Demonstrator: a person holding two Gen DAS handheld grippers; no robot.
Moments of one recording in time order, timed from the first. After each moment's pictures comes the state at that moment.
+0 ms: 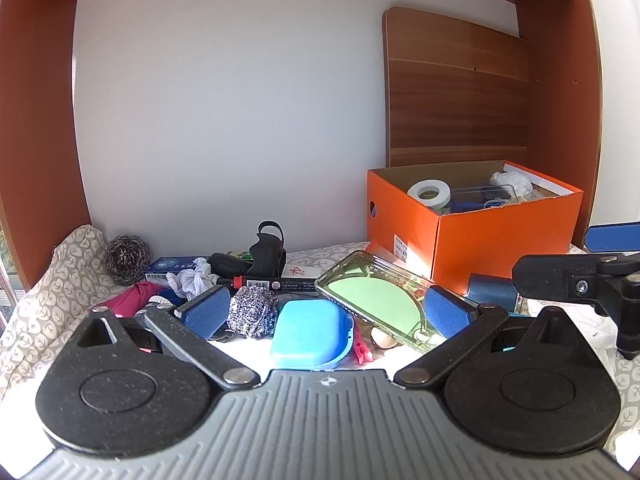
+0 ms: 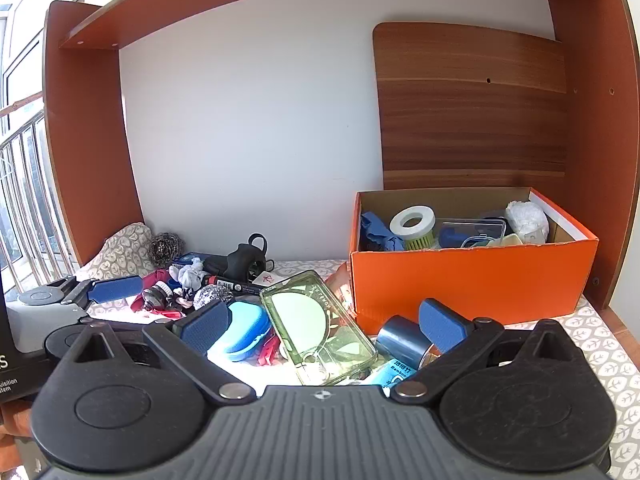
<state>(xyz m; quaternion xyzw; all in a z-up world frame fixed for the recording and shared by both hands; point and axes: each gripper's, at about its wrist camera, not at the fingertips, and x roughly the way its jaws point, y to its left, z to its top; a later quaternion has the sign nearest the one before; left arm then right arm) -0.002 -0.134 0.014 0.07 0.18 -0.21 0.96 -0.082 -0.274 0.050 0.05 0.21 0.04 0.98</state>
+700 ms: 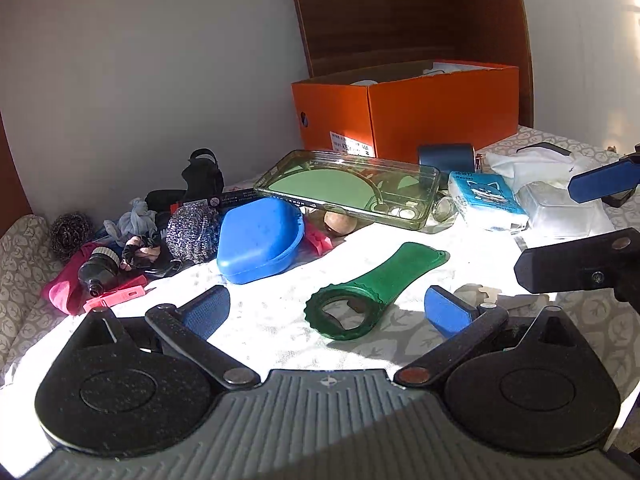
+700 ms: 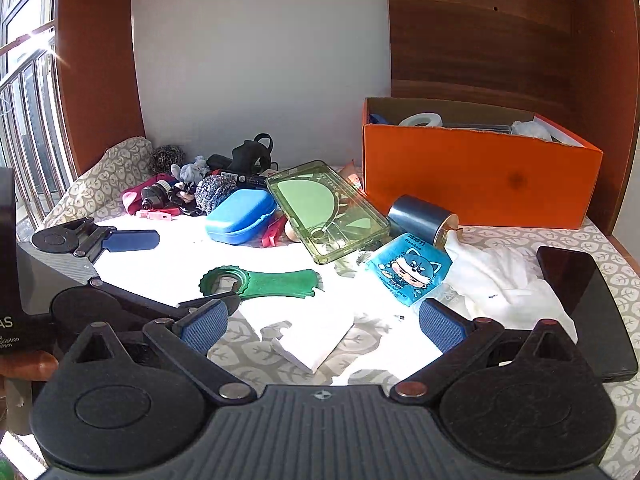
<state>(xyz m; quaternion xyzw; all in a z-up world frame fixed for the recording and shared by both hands) -0.006 -0.144 -0.047 0.18 0.22 -0.30 0.91 -0.107 -0.262 -0.014 0.04 0.28 0.03 0.96</state>
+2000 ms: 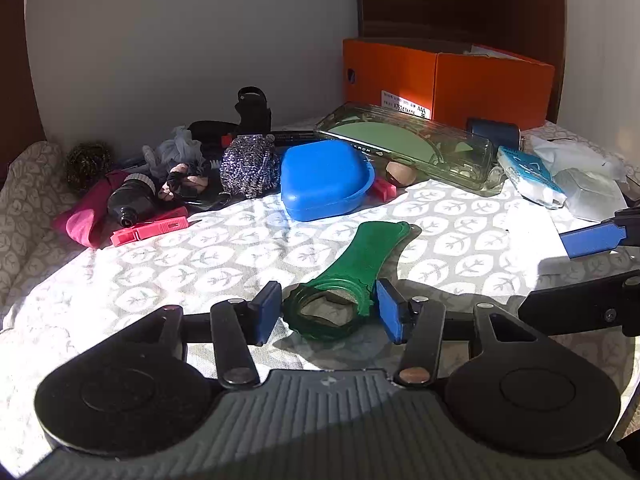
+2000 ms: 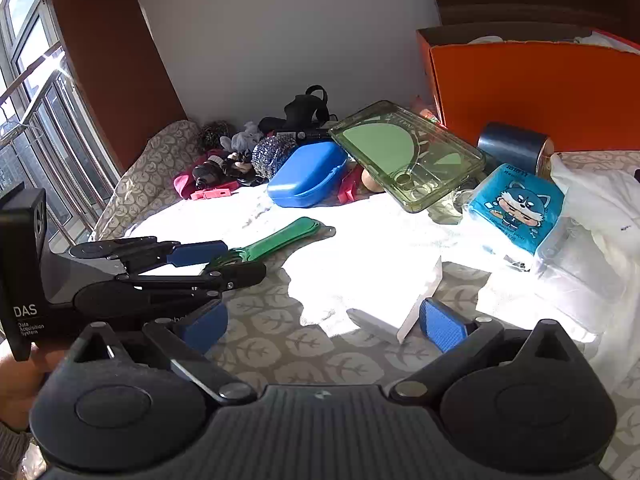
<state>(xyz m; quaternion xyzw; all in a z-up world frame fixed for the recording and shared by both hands) 0.016 -0.079 -0.056 0.13 0.29 -0.30 0.90 -0.079 -0.235 -0.034 0.13 0.34 0.13 0.92</state>
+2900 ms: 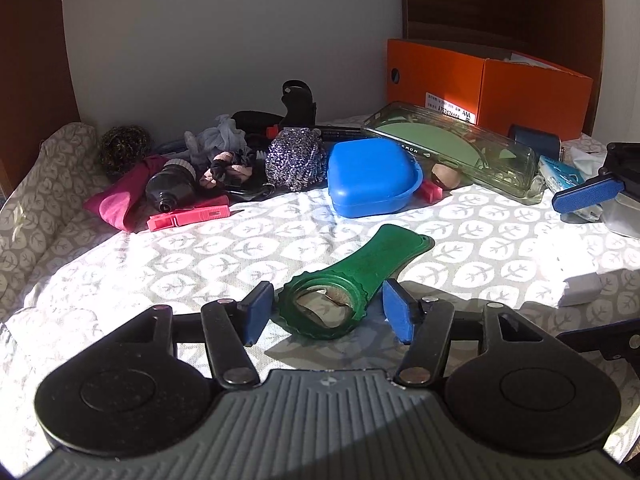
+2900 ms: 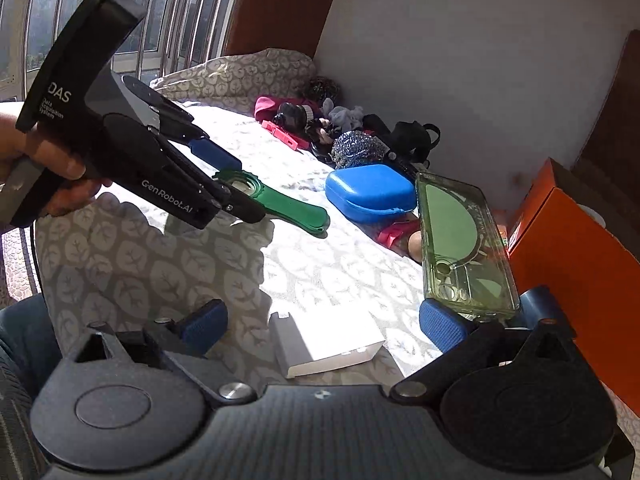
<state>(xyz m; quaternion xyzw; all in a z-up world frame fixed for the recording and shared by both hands) 0.024 -0.068 -0.060 0.12 0.29 -0.26 0.91 -0.057 -0.231 -0.035 -0.19 0.30 0.27 0.89</state>
